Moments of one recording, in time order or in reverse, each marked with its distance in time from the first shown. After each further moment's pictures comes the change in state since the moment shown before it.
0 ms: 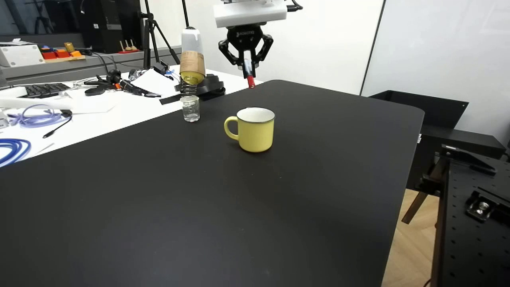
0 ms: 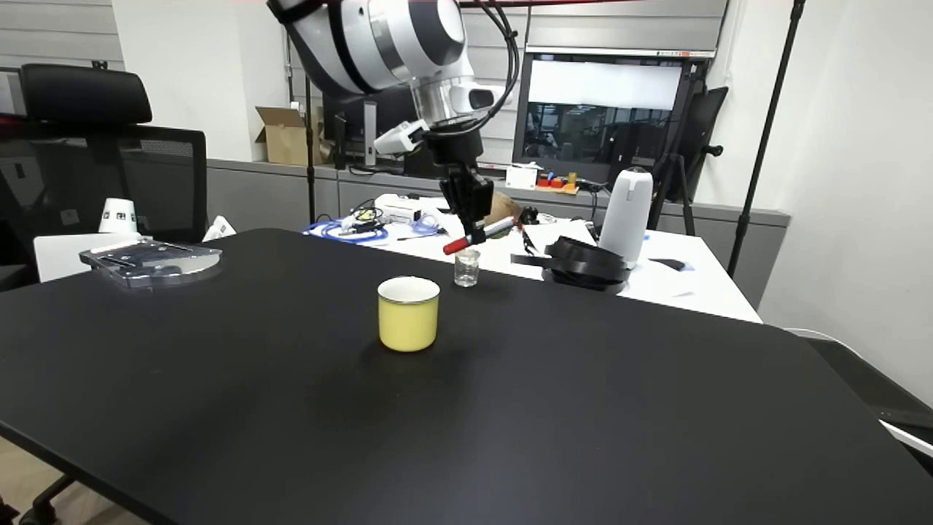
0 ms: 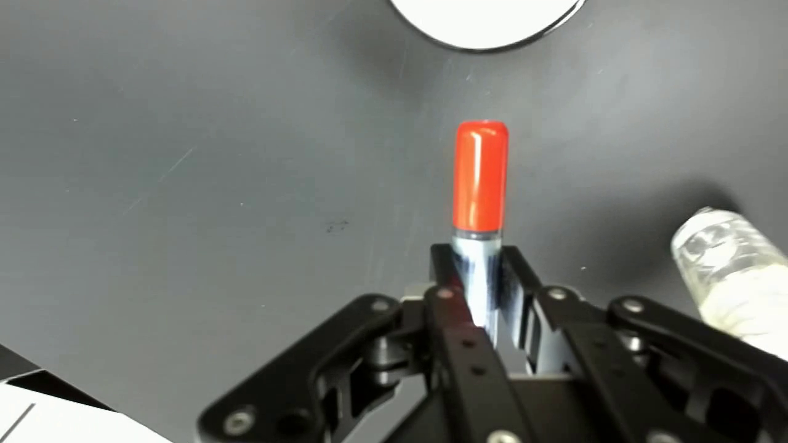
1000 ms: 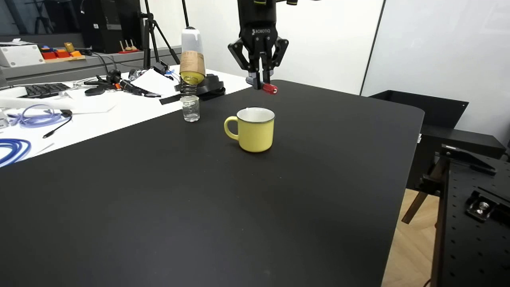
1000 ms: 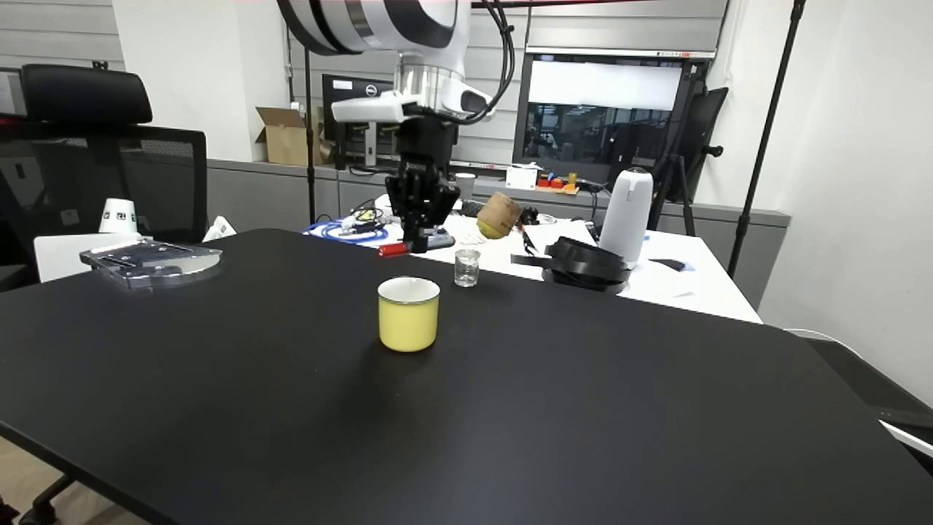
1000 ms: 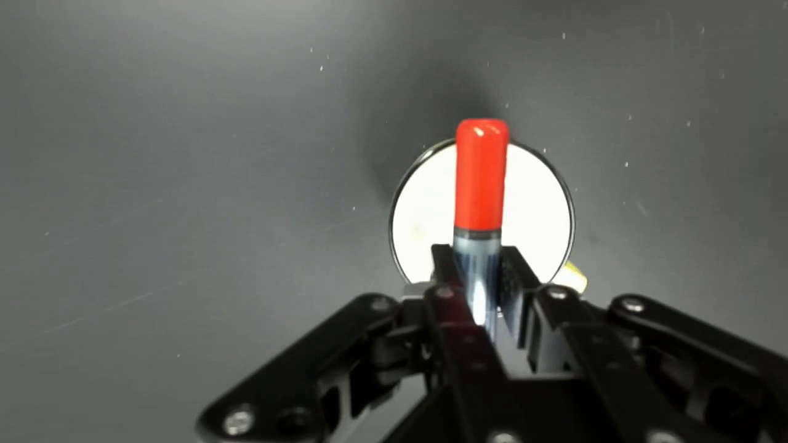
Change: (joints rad) arm -0.171 -0.132 0.192 -0.105 0.265 -0.257 -0.518
